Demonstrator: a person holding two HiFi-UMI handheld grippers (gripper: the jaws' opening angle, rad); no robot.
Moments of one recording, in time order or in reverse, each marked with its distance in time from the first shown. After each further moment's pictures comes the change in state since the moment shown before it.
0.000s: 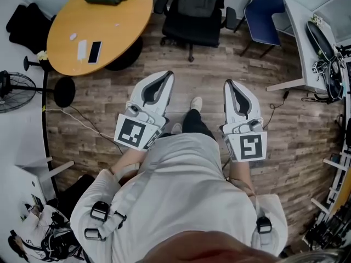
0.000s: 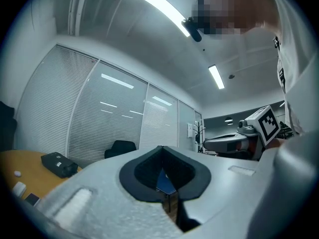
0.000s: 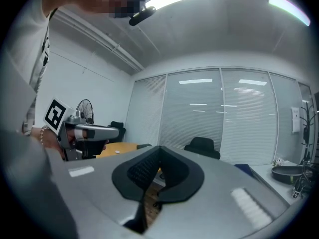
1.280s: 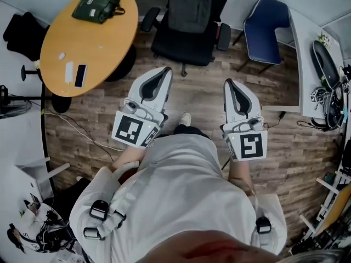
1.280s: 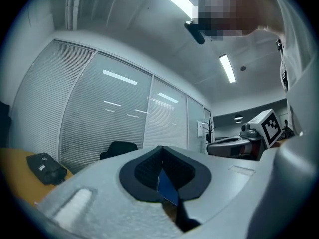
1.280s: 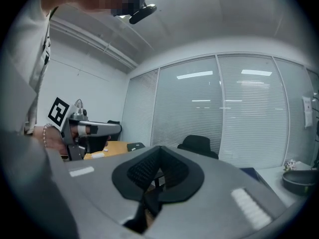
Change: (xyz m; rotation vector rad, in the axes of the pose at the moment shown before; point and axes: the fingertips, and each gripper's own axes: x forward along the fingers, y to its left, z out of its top) left arm 0.253 0.042 -0.021 0.005 0.009 0.063; right arm 0.132 -0.223 -0.038 0.019 0.007 0.063
